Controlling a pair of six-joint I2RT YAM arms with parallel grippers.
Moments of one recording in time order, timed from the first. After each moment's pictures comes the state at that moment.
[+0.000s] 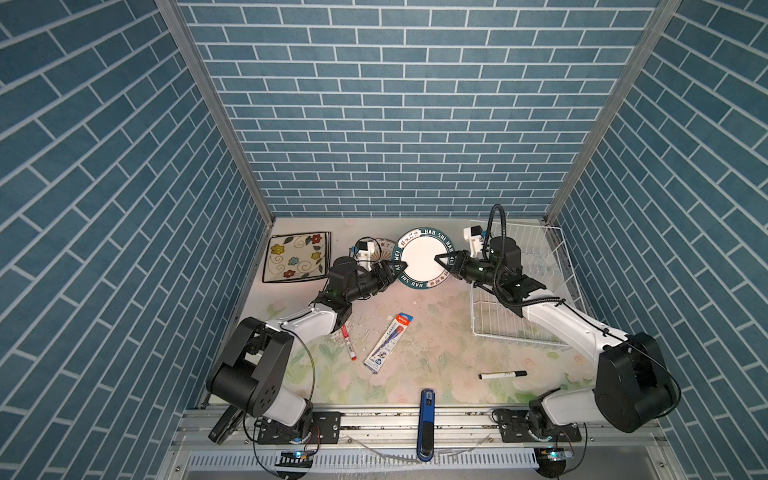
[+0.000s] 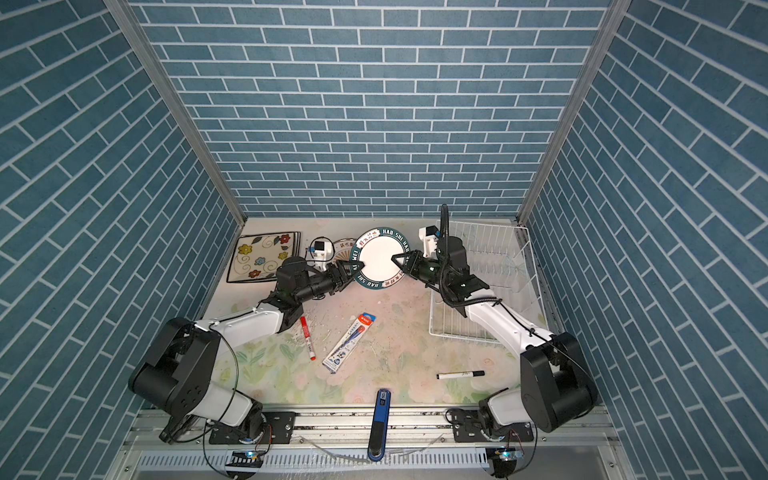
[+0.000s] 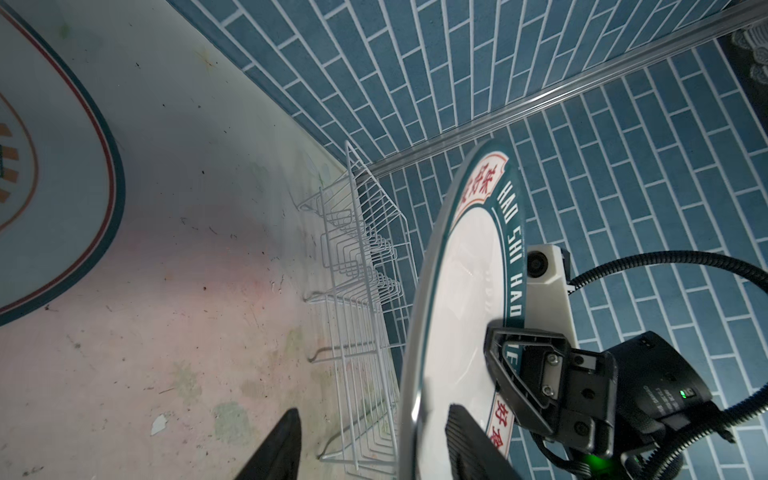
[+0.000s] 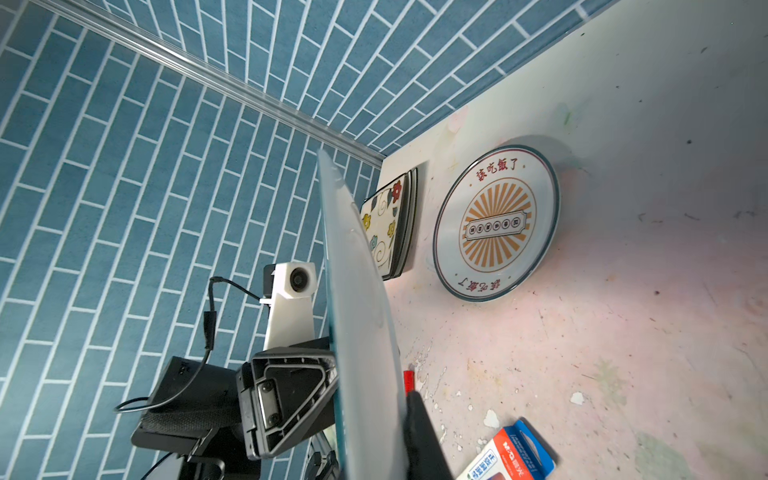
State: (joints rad) left arm -0.43 1.51 0.71 0.64 0.56 -1.09; right arm 0.47 1.41 0.93 0.17 -0.56 0.92
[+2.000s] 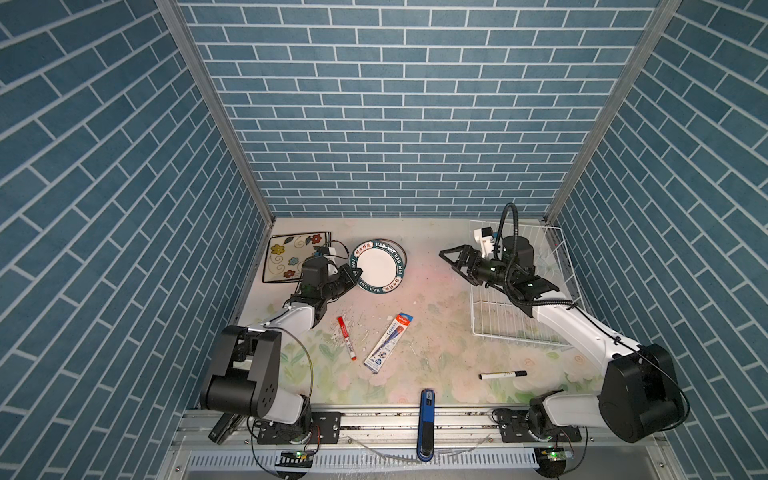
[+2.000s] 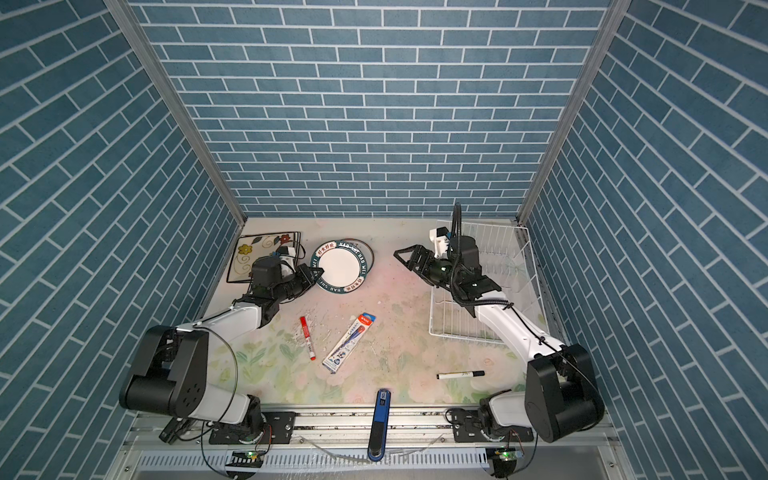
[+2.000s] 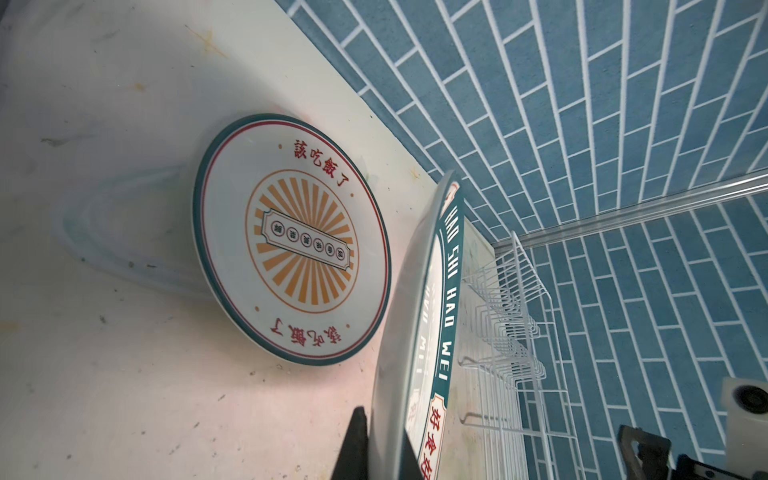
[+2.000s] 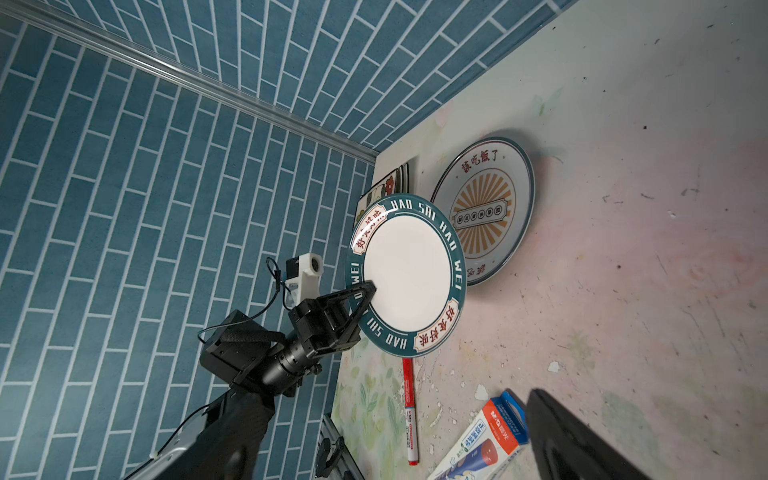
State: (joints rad) left arm -0.15 1.51 0.70 0.33 0.44 -0.83; right arm 0.38 1.35 0.92 0.05 -0.63 0.89
